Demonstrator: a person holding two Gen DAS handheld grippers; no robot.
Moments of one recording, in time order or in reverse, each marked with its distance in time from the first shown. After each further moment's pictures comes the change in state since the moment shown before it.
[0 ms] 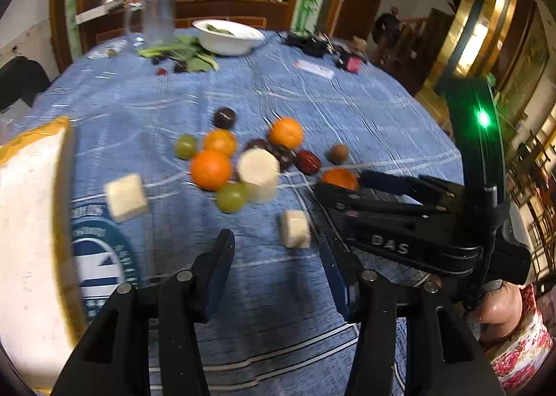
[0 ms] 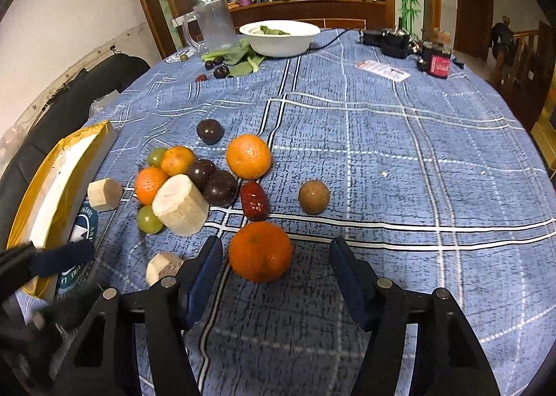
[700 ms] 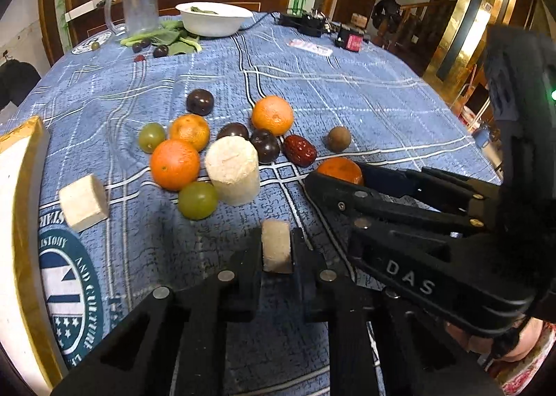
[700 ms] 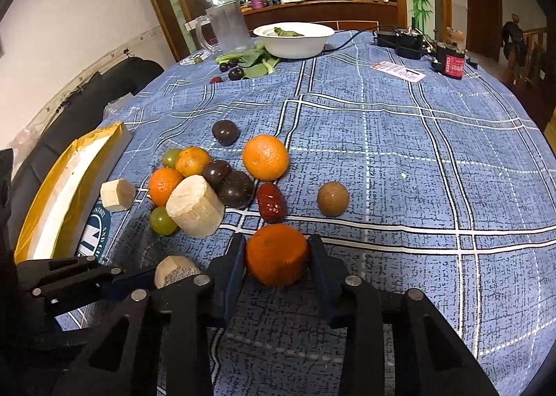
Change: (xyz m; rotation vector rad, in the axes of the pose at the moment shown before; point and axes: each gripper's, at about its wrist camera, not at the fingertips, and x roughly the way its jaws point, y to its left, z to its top) left arm 0.032 -0.011 0.003 0.010 0.034 0.028; right arm -0.003 0.003 -0.002 -0.017 -0.022 0.059
